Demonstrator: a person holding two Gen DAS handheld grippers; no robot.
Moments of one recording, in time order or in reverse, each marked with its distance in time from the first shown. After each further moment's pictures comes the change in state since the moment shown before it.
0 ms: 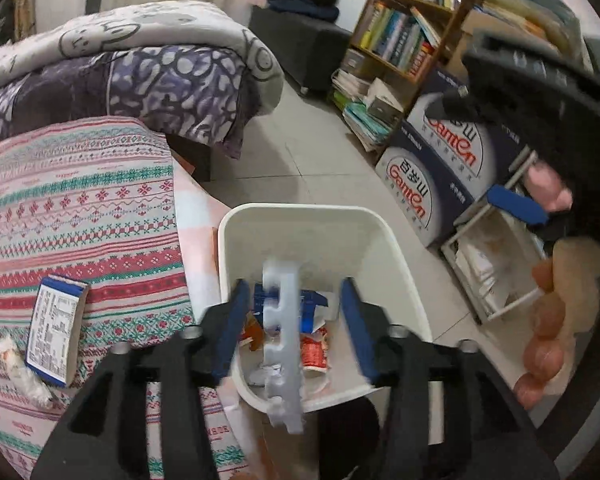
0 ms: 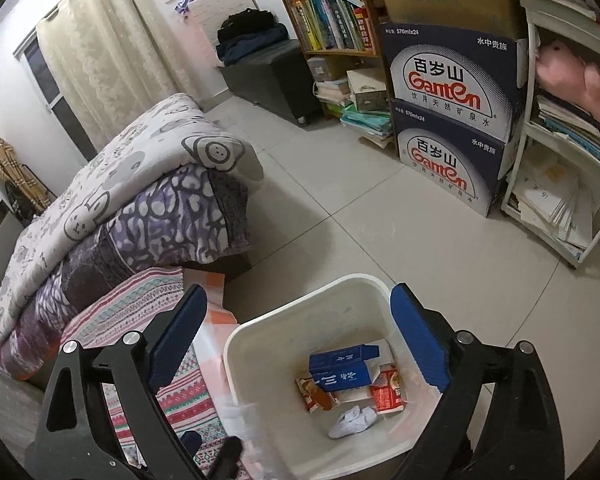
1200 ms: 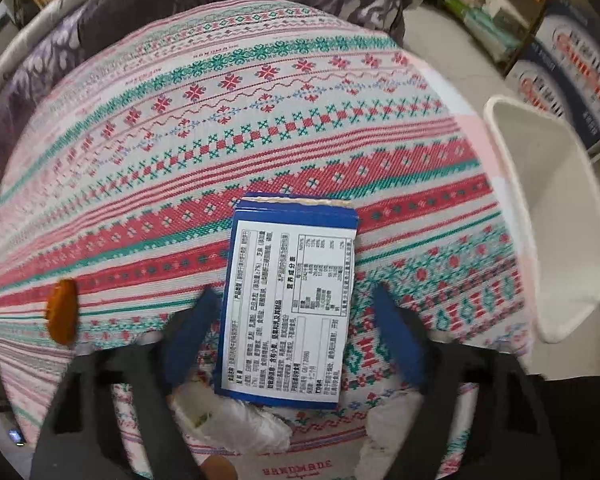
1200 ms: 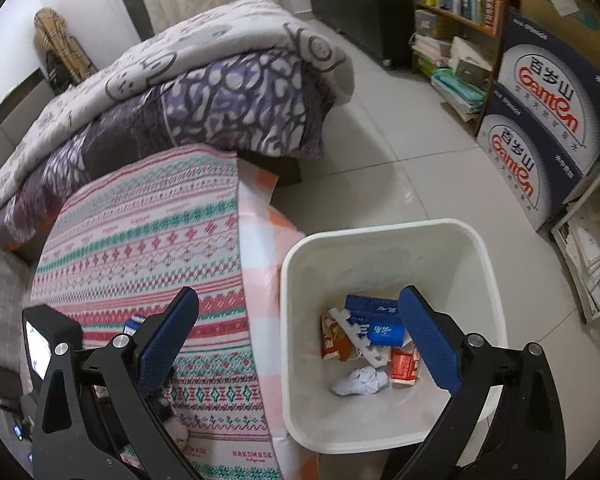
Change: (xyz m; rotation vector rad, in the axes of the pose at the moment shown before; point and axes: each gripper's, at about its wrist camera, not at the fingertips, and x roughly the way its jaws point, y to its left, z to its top) left arm 0.032 0.184 -0.030 -0.021 0.356 0.318; right arm 0.043 0.090 -0.060 -0.355 0.261 0.069
